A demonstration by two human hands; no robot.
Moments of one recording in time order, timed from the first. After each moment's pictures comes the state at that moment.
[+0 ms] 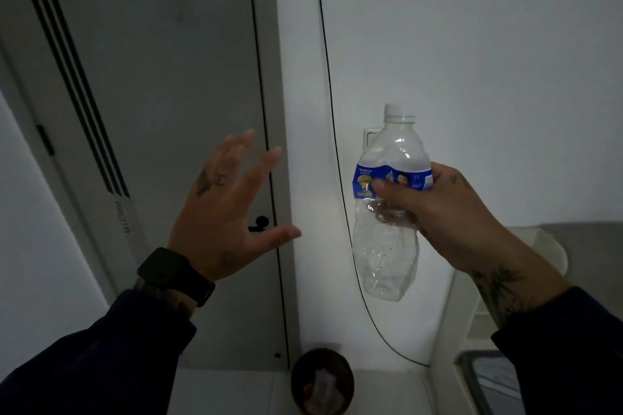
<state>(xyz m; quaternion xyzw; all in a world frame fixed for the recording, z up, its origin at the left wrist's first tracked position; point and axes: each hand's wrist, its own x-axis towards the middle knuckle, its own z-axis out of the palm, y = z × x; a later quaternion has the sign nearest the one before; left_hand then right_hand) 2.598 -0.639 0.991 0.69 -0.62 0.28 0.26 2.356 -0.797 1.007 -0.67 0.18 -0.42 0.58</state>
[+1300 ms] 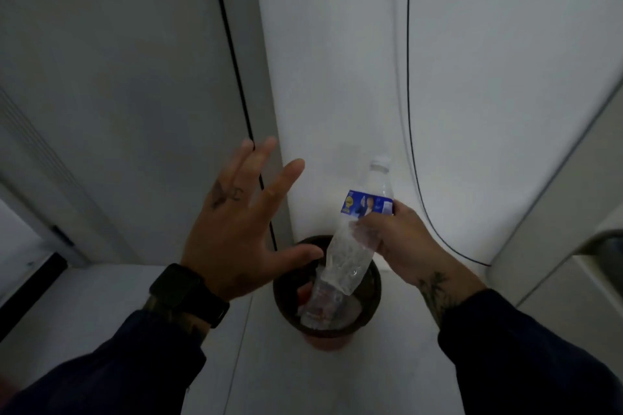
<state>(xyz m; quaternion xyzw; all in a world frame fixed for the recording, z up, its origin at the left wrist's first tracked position) 2.703 -0.842 0.270 0.70 -0.64 0.21 0.22 2.541 -1.028 0.193 -0.52 0.37 -0.31 0.70</state>
